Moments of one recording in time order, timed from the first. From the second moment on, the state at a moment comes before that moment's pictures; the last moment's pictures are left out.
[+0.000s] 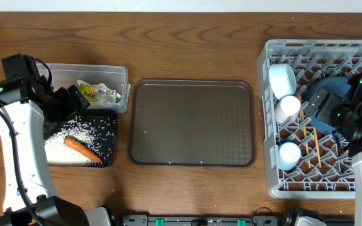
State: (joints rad) left arm 0.37 1.48 1.37 -1.24 0.12 -0.33; right arm -0.24 1.16 1.10 -0.88 0.00 0.26
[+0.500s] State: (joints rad) left arm 0.37 1.48 1.37 -1.24 0.12 -0.33; right arm -0.24 1.16 1.10 -0.88 0.02 0.26
